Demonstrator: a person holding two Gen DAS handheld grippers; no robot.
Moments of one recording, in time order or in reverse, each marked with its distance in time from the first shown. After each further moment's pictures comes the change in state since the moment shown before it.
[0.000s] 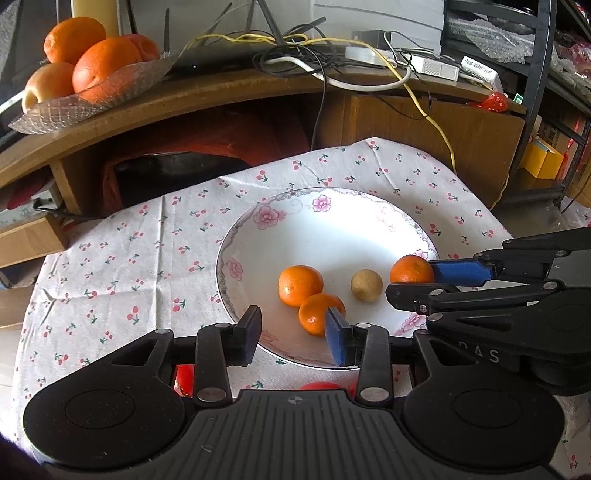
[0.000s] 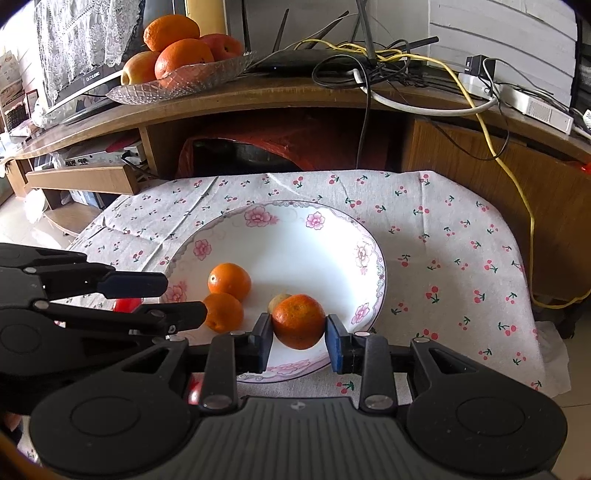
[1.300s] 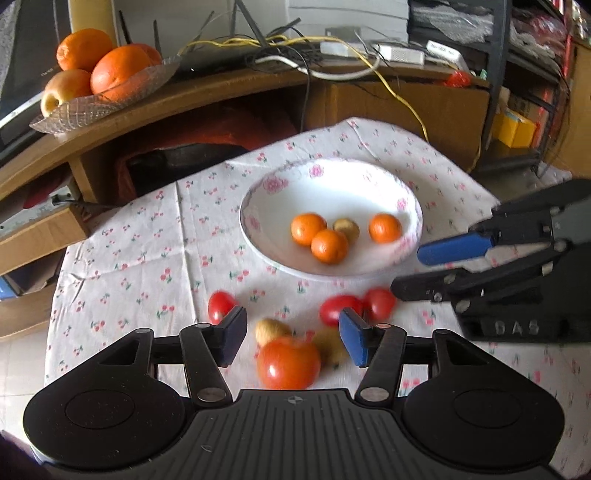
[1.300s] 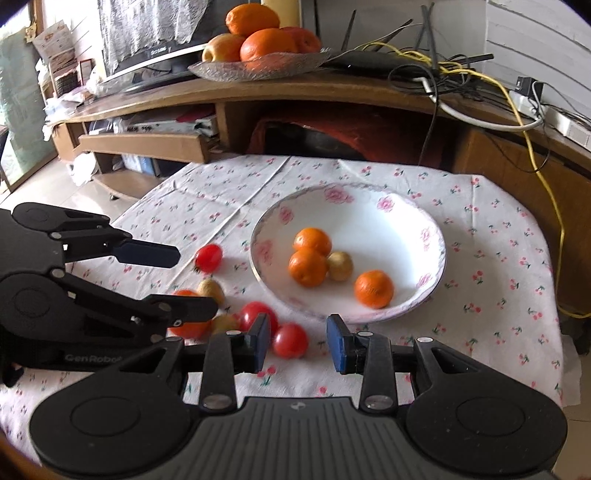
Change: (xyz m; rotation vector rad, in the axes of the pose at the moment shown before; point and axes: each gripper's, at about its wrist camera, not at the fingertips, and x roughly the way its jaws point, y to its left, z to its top) left arm -0.049 0.019 -0.045 0.110 0.012 -0.035; right arm -0.037 0.041 -0.029 -0.124 0.028 0.115
